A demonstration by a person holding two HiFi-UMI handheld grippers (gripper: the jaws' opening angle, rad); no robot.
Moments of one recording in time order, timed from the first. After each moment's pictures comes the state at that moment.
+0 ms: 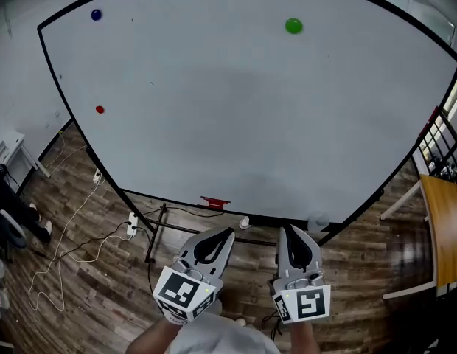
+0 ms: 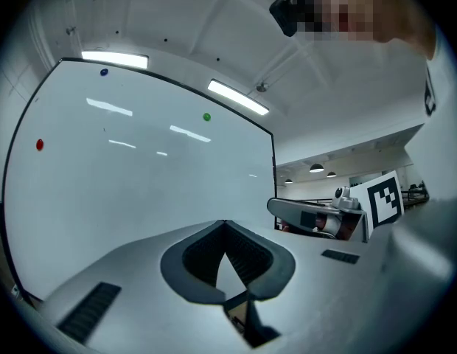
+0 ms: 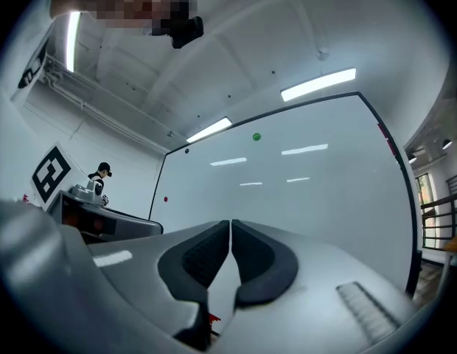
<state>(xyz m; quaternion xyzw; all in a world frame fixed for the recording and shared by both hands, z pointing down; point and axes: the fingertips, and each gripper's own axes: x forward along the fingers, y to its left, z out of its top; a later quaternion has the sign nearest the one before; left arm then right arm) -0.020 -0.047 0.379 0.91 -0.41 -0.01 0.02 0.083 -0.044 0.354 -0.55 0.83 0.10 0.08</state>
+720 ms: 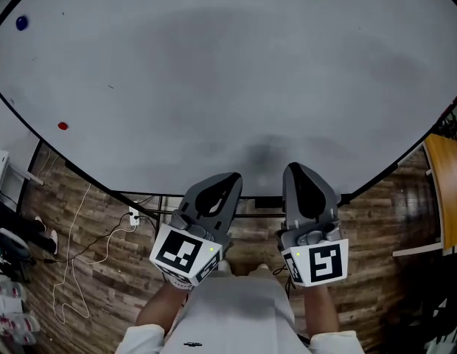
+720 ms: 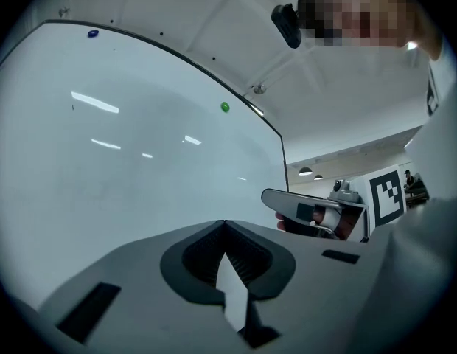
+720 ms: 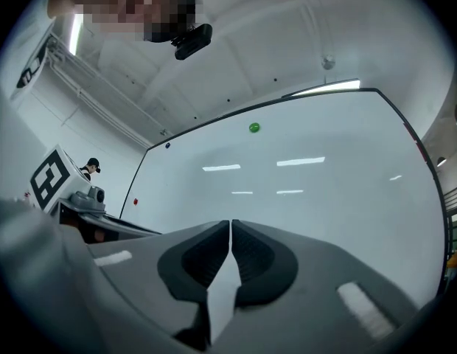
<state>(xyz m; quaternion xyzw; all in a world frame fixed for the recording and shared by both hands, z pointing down) -0.021 -0.185 0.333 0.93 -0.36 -0.02 0.00 0.062 -0.171 0.296 -0.57 0.80 0.14 0.09</state>
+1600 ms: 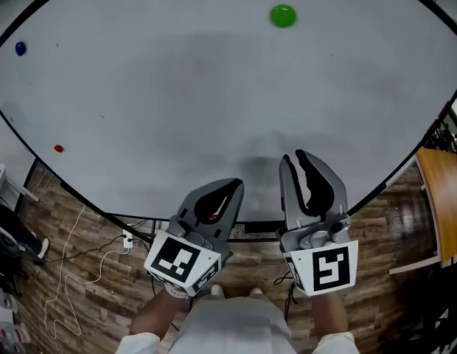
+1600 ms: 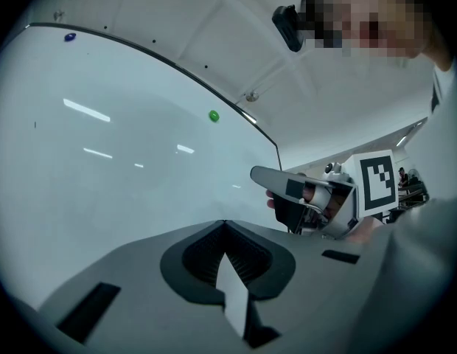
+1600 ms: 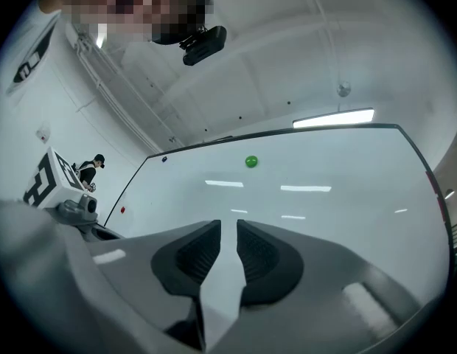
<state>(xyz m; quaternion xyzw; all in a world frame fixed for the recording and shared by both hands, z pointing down) 0.020 -0.195 0.289 0.94 -0.34 -0.04 -0.03 0.088 -0.180 0.213 -0.56 0.79 0.24 0.09</state>
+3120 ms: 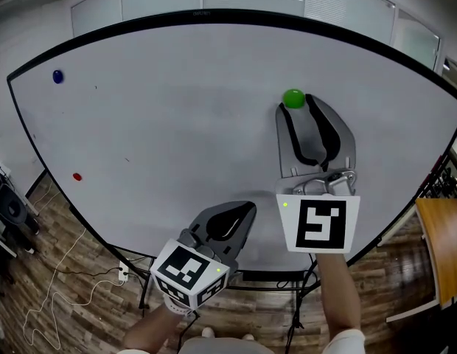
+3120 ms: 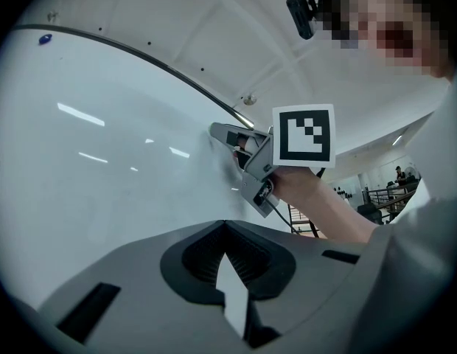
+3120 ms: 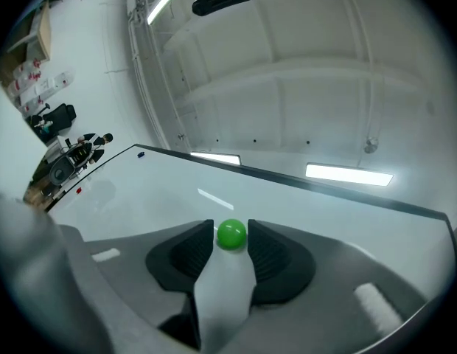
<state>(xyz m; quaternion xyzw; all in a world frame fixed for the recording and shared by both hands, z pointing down) 0.031 -0.221 0.235 0.94 -0.33 -0.05 -0.04 0.066 -0.246 0.054 -0.57 0.70 0.42 0.05</state>
